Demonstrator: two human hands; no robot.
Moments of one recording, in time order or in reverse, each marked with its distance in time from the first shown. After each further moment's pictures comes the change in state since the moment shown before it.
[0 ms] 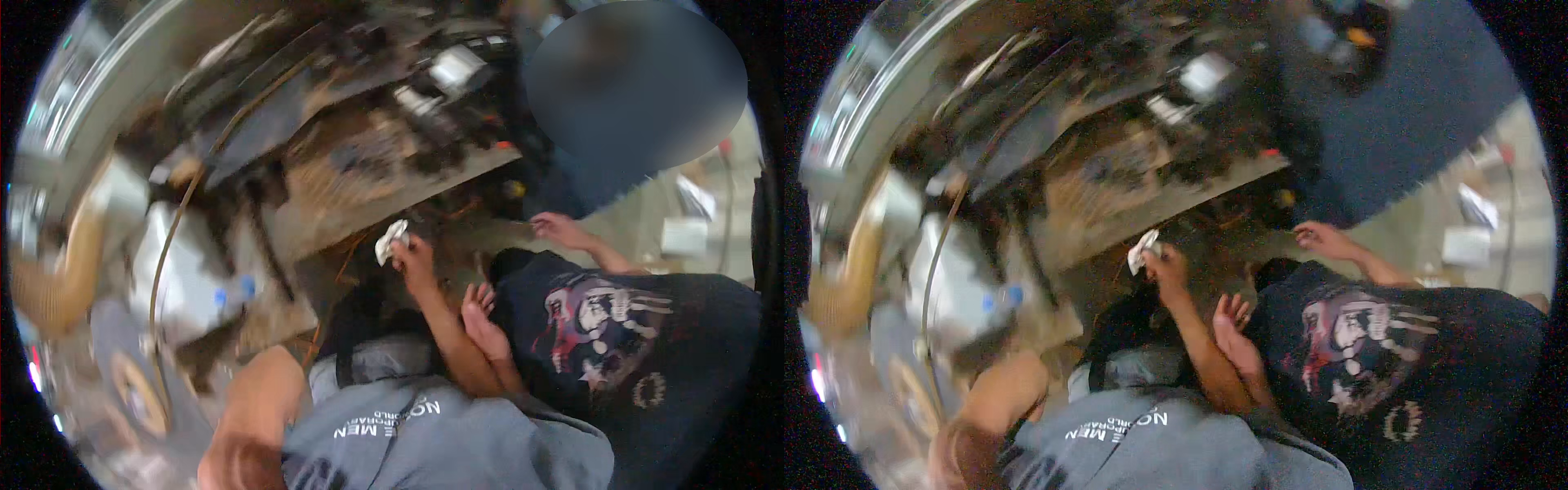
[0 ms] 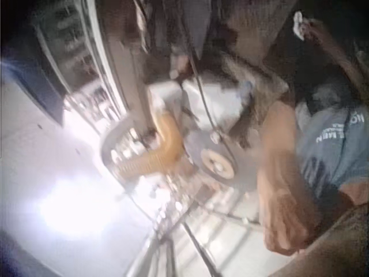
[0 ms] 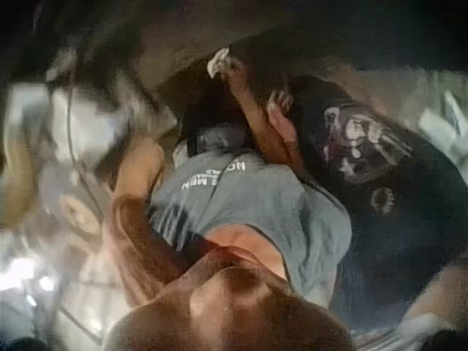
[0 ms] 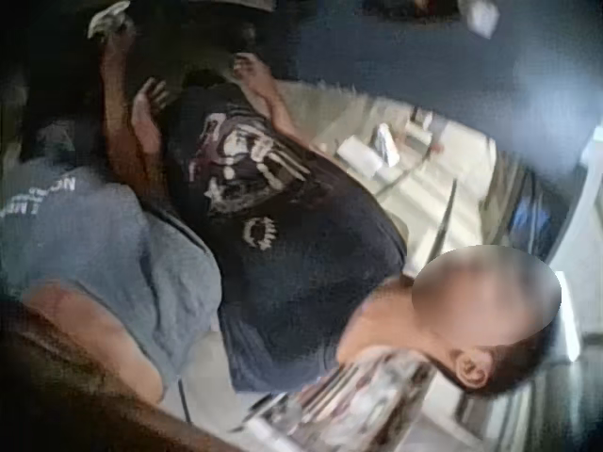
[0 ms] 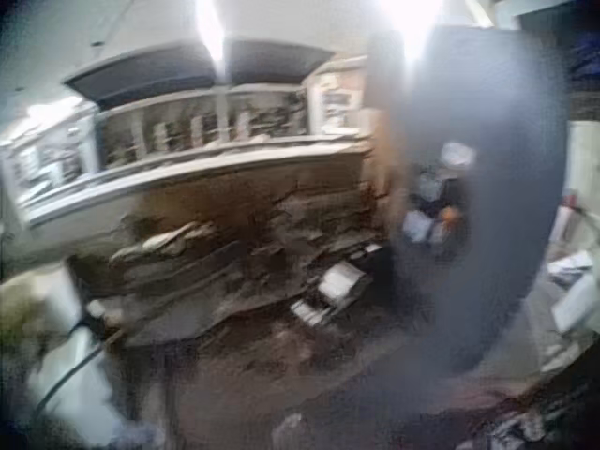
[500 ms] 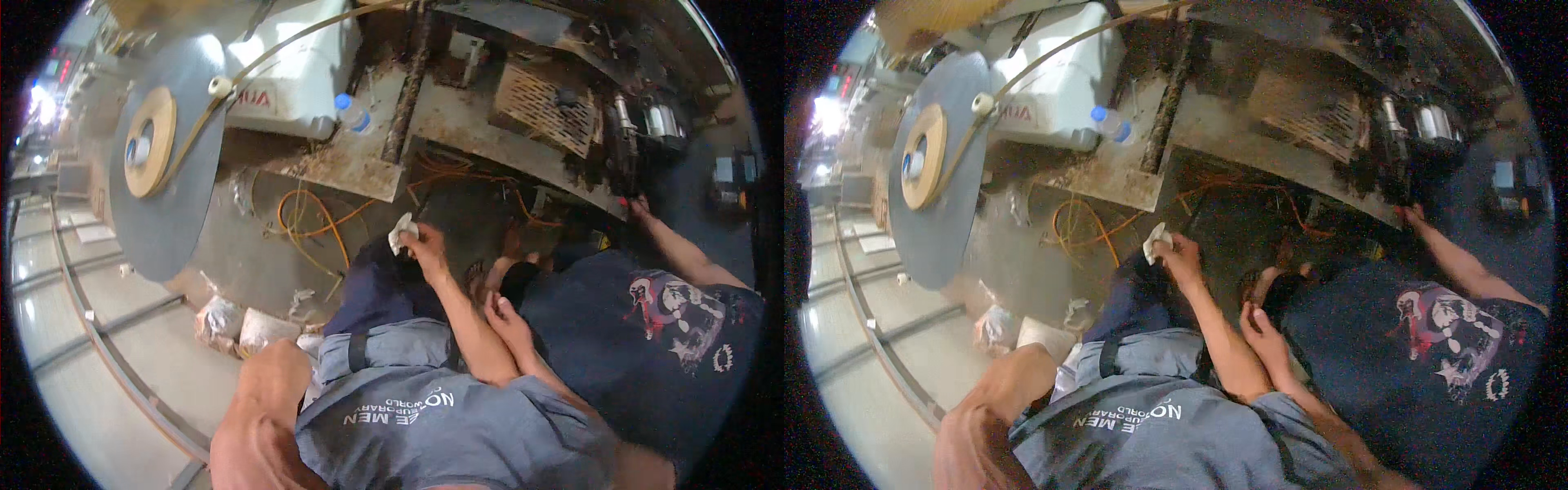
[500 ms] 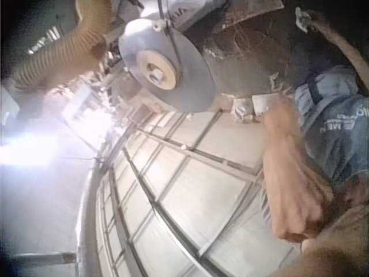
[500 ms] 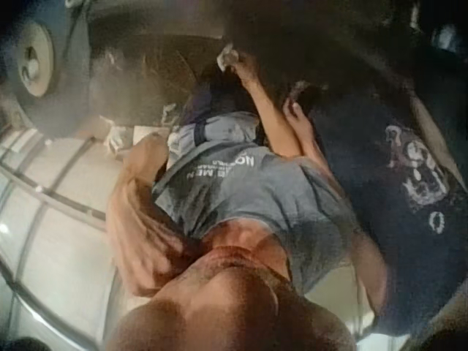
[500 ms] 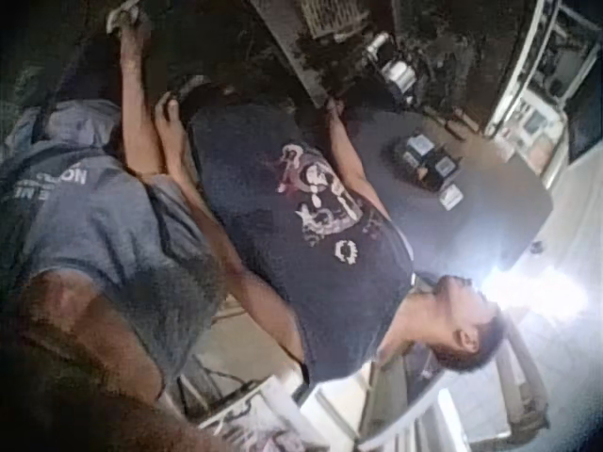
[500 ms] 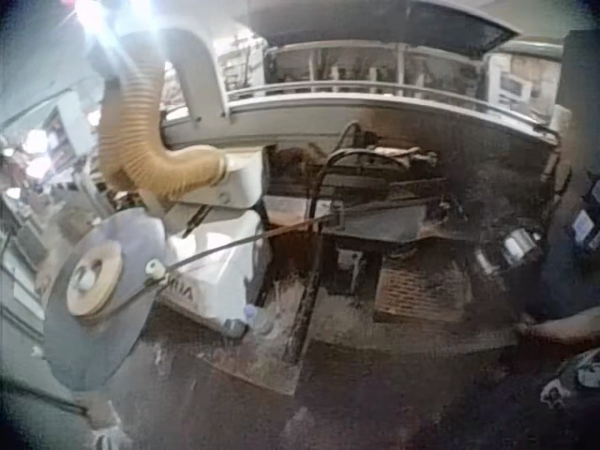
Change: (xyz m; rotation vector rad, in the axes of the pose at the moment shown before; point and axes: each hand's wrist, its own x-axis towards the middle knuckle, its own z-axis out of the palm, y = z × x) left_hand -0.085 0.084 0.210 0.660 0.103 -0.233; right_hand -0.023 -0.253 -0.020 1.918 -0.824 0.255
